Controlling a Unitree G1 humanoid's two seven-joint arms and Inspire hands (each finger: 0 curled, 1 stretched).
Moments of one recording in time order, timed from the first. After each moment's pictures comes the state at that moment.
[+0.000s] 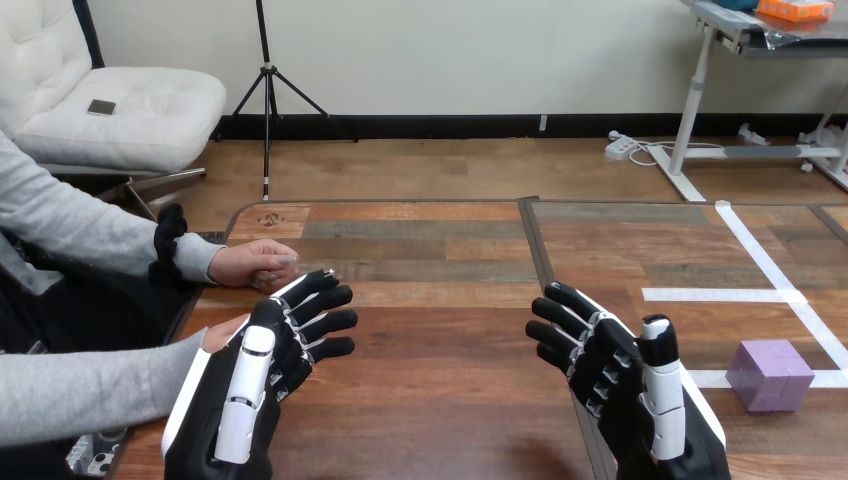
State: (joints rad) left arm 0.37 0.12 -0.03 -0.07 -0.27 -0.38 -0.30; right arm 0.31 -0.09 -0.04 -0.03 0.29 -0.18 0.44
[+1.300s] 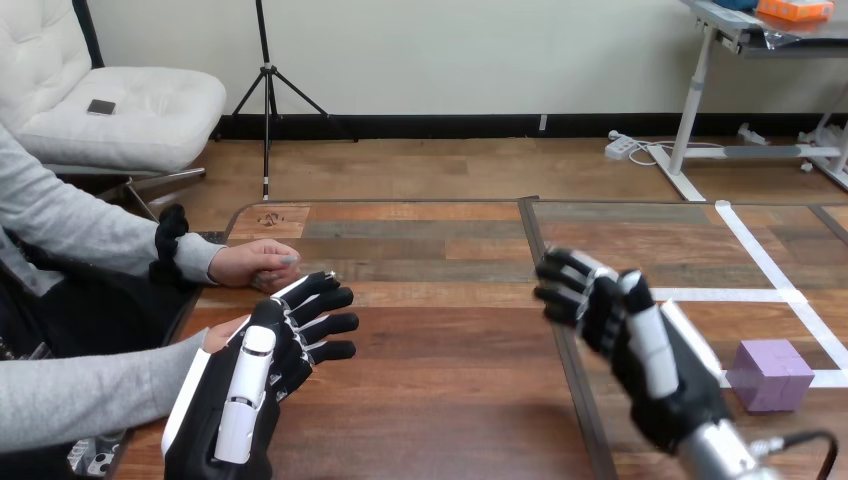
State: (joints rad) left arm 0.37 0.12 -0.03 -0.07 -0.26 -0.38 -0.29; right arm 0.01 -0.18 -0.09 0.29 0.20 -0.28 0.43
